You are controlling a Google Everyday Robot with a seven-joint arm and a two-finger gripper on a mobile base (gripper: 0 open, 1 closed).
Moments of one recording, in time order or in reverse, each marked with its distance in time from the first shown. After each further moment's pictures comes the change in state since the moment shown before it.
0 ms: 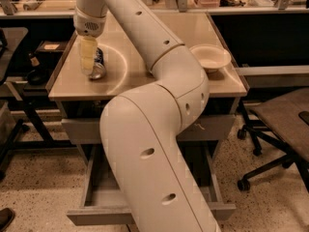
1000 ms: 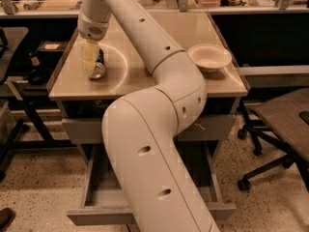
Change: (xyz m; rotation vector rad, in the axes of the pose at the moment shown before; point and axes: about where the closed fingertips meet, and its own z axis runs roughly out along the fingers) arm 0.010 -0.016 0.017 0.021 -0.046 0.022
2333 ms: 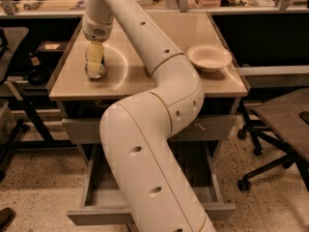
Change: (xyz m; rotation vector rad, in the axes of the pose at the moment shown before) arm 0.016 -0.005 0.007 -0.006 0.021 -0.013
